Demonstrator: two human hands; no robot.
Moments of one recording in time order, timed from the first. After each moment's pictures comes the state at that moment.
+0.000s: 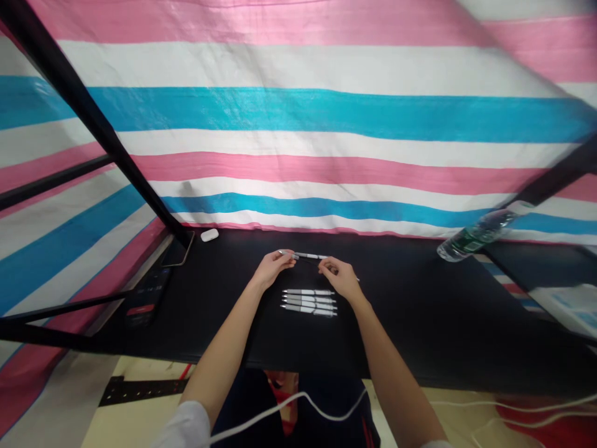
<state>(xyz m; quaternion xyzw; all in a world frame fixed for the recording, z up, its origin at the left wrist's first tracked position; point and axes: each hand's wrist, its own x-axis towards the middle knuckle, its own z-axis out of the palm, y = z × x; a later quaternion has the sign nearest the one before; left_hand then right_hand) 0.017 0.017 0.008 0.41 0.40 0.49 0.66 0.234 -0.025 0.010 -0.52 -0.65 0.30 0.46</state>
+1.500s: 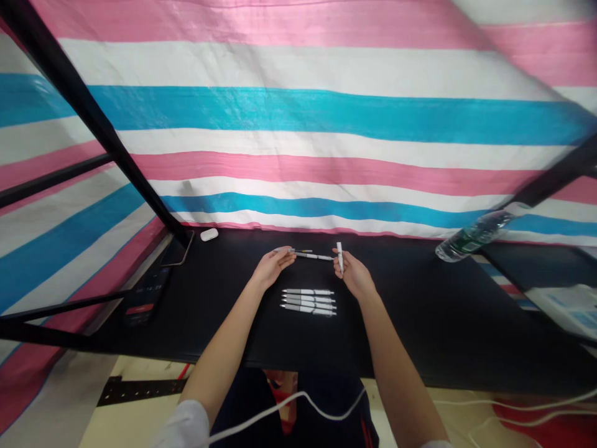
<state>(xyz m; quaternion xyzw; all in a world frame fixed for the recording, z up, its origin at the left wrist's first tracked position) 0.020 0.017 0.013 0.31 0.35 0.52 0.72 0.255 -0.015 0.013 -0.42 -0.32 0.60 0.60</state>
